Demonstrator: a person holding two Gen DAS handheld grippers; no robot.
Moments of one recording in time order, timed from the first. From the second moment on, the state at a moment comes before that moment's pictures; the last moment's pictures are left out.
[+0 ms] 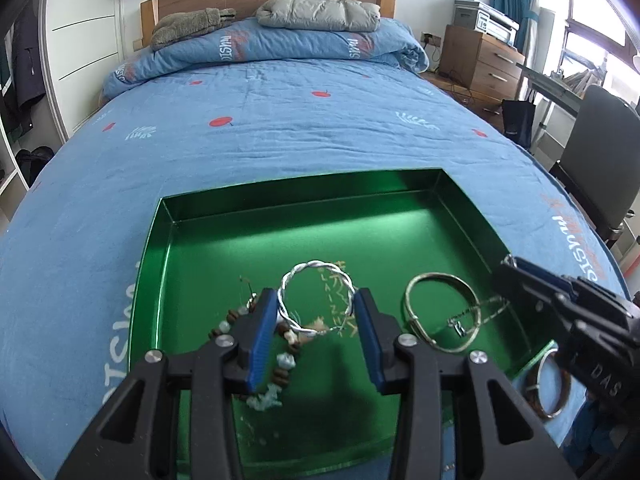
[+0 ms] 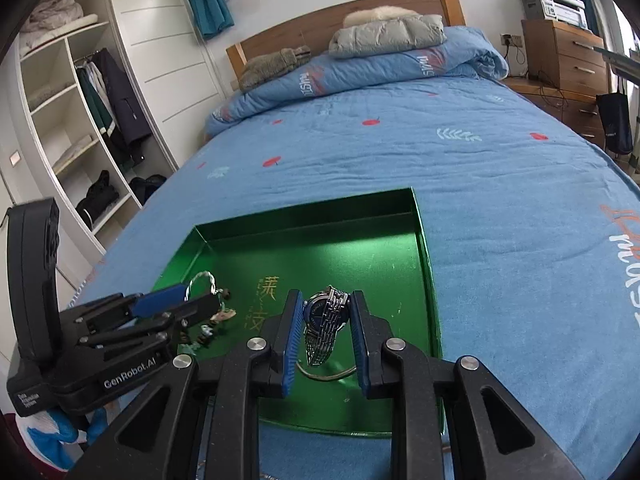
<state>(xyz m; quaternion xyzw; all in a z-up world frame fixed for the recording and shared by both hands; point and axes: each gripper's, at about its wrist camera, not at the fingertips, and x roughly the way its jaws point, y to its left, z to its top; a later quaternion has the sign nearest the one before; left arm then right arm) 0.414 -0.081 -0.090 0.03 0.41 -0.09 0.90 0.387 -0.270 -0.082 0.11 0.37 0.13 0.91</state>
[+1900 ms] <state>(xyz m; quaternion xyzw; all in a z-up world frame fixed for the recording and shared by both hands) 0.111 0.050 0.107 -0.03 0.29 -0.02 0.96 0.093 -0.272 0.114 0.04 0.24 0.12 0.96</state>
